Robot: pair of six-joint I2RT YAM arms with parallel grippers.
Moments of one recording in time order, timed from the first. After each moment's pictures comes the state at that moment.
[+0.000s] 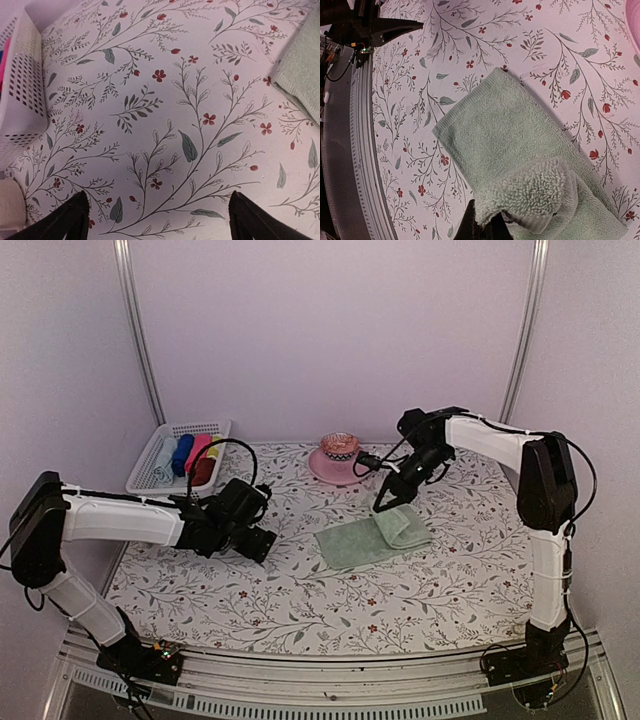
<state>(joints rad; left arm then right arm) -0.82 1.55 0.86 -0.25 -0.48 -0.17 0.47 2.13 1.85 -1.11 -0.69 -0.62</state>
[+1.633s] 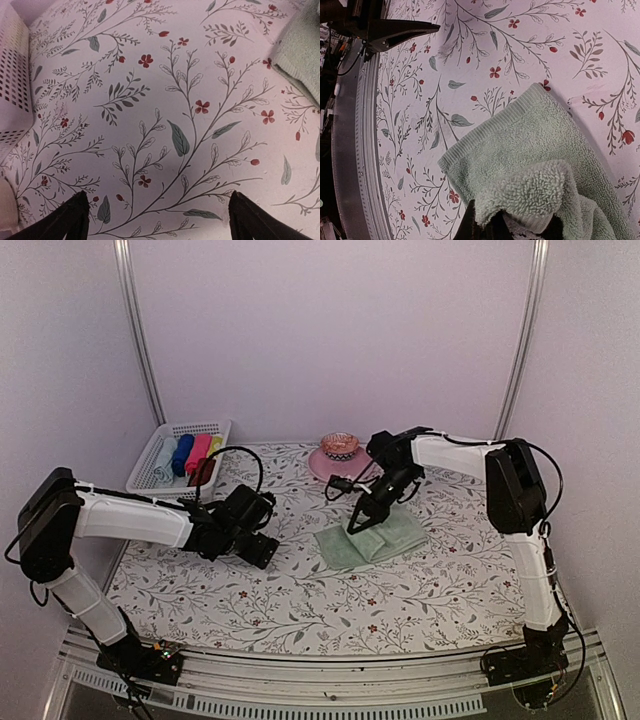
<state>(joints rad) -0.83 1.61 0.86 -0.24 -0.46 -0.17 0.59 2.32 1.94 -1.07 -0.76 -0.59</state>
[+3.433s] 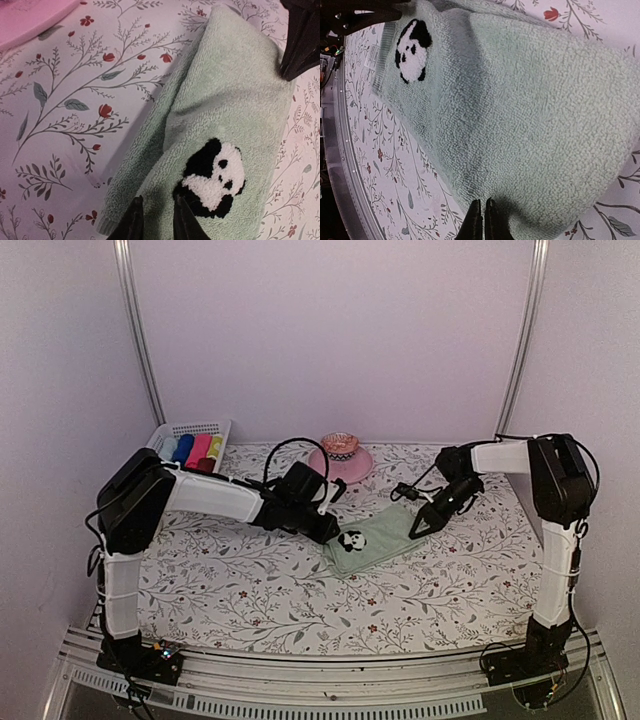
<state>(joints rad) -0.82 2.08 1.35 -0.09 0.08 -0.19 0.29 2.10 1.46 -0.92 -0.68 -0.62</state>
